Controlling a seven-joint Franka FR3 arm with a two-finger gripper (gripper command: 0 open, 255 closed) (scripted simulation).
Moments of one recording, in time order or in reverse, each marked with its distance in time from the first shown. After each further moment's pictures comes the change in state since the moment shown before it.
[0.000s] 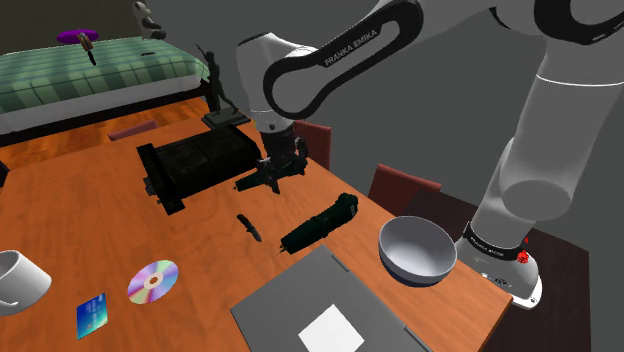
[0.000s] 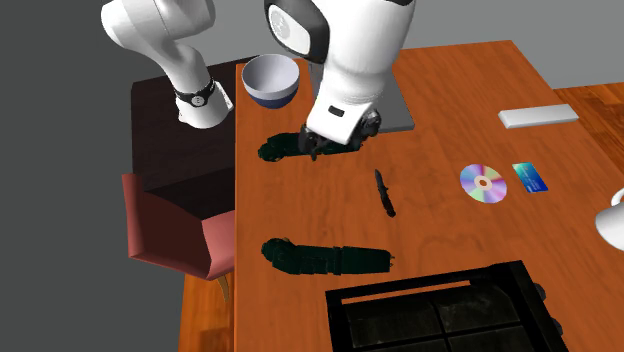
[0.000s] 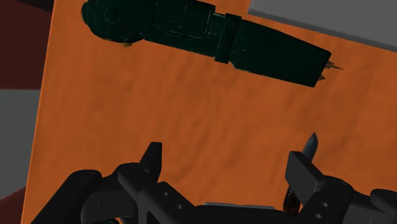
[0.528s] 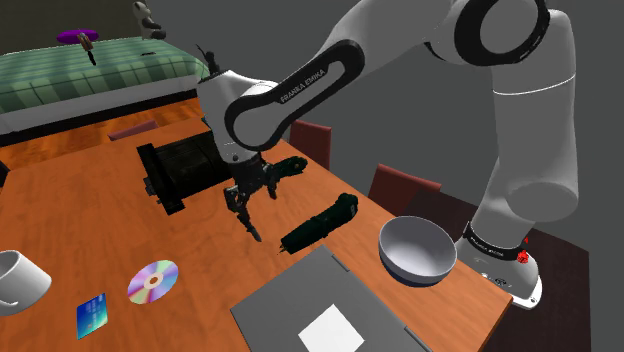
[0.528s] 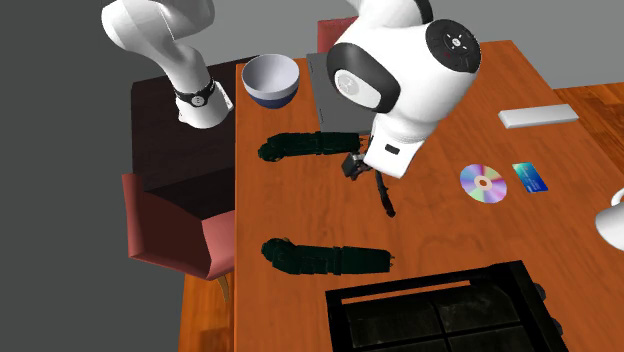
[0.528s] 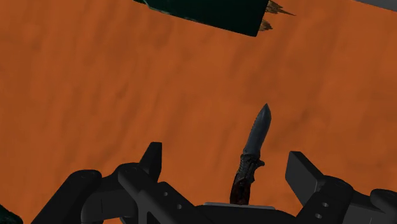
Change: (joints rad) arm 0.095 0.318 0.011 0.264 -0.100 0.009 0.121
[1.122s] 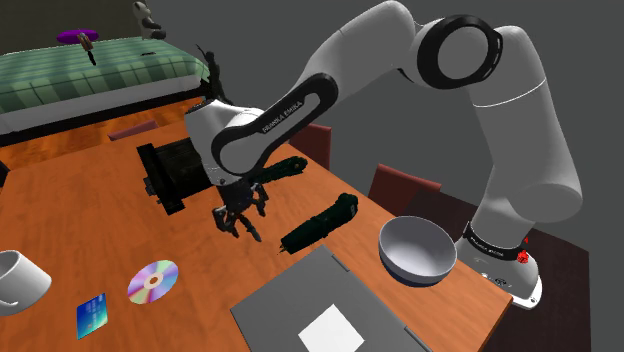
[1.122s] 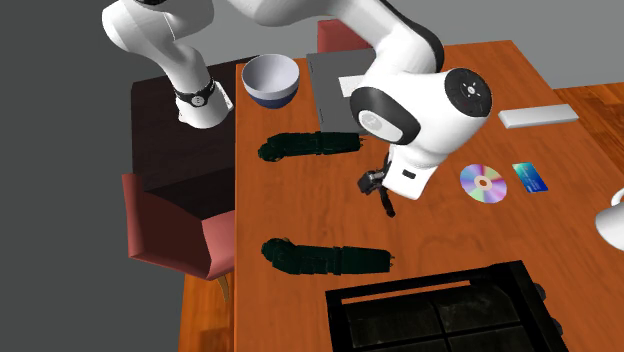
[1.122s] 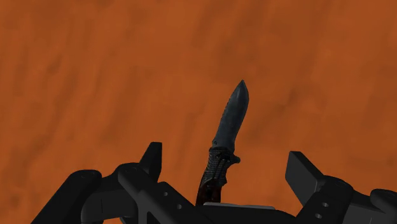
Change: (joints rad) arm 0.062 0.187 -0.019 0.140 -0.051 0.028 0.039
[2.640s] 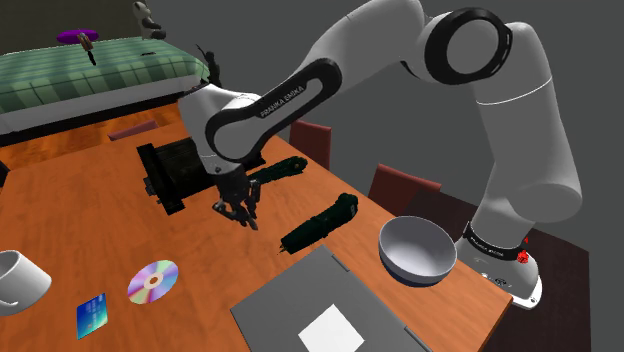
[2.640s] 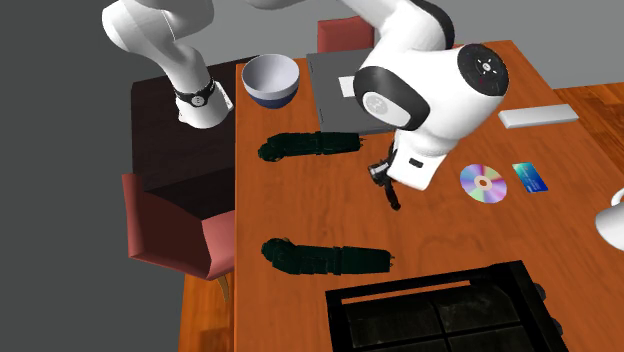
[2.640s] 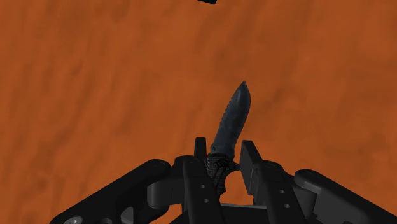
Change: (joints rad) arm -0.004 -0.038 0.010 0.030 0.014 -0.064 -0.003
